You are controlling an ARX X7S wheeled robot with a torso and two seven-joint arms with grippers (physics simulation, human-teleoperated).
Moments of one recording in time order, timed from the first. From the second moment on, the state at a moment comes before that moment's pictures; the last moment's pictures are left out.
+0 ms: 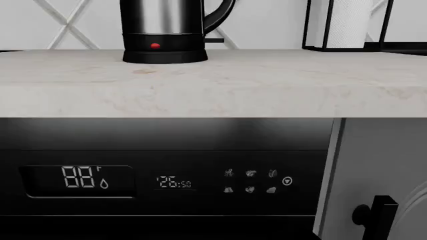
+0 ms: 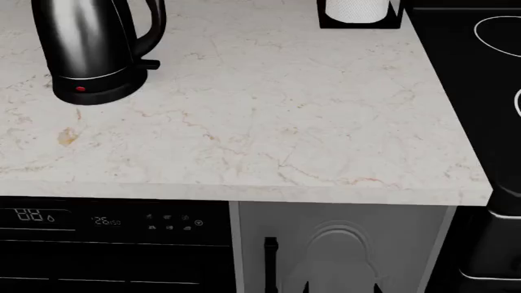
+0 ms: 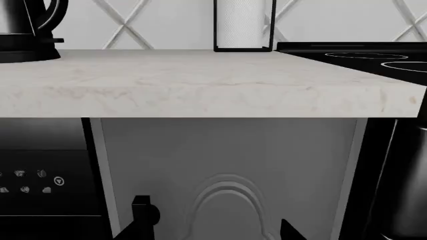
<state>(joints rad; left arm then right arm) 0.00 0.00 0.00 0.00 0.00 0.00 0.00 0.00 0.00 0.00 0.00 0.00 0.00 0.00</state>
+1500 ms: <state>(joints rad) 0.02 -0.12 0.14 0.04 -0.12 0.05 -0.08 -0.02 0.12 -0.16 -0.06 0.09 0.01 0.12</state>
